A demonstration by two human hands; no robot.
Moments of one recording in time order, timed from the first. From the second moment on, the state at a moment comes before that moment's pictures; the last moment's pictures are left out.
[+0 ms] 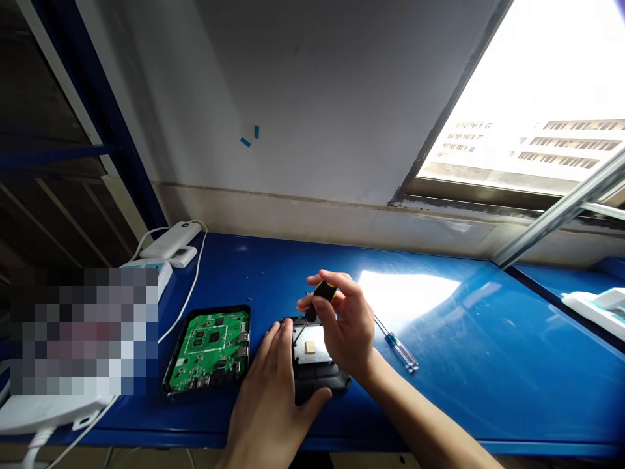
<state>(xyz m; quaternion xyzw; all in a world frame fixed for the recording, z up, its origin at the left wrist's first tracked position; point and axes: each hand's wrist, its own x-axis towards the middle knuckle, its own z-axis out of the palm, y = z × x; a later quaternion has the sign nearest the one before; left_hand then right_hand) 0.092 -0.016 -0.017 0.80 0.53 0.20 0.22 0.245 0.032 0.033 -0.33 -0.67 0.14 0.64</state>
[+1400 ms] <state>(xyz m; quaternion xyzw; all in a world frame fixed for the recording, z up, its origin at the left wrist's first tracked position) 0.096 -0.015 -0.009 0.79 0.54 0.20 0.23 0.239 0.029 0.047 -0.32 -0.71 0.11 0.62</state>
